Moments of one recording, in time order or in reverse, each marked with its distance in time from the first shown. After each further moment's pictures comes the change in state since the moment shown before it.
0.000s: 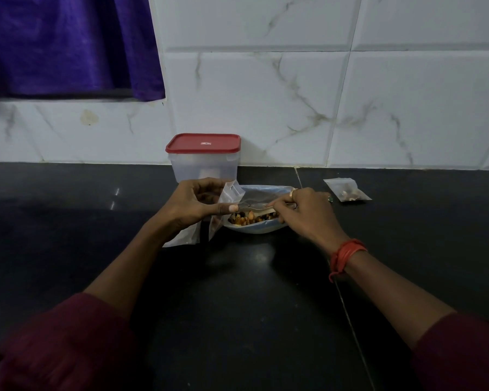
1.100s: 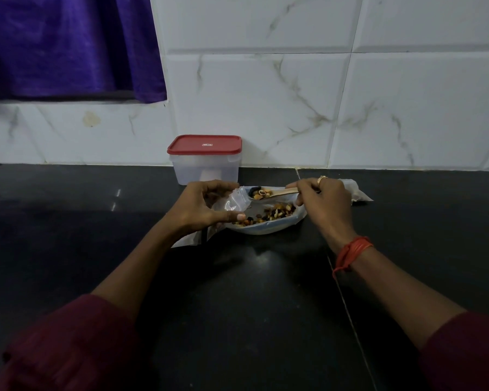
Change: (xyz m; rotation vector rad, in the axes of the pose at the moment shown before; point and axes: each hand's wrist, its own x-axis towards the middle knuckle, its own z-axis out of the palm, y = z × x) left_hand -0.003 0.005 0.007 0.184 -0.018 0.141; right_hand 0.000 -0.006 -0.015 0.328 0.271 0.190
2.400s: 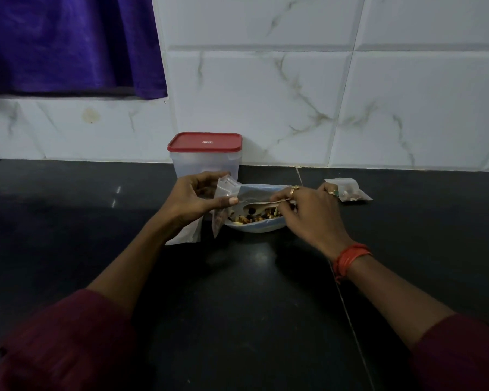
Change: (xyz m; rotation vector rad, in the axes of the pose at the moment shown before) left_hand 0.001 -0.005 -0.005 -0.187 0.113 -0.122; right_hand -0.011 0.010 0.008 -0.465 -0.131 -0.432
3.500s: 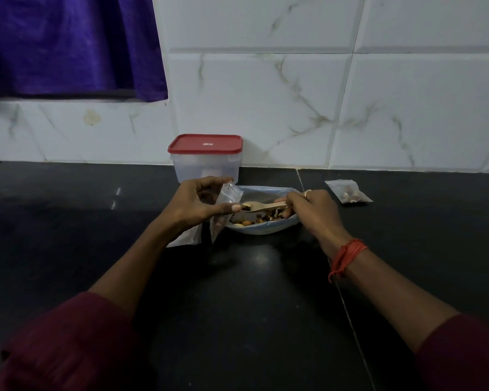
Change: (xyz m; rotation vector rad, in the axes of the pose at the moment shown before) left_hand 0.000 0.000 0.002 0.094 -0.032 0.040; right_hand 0.007 -0.009 -0.008 0.463 -0.088 0.552
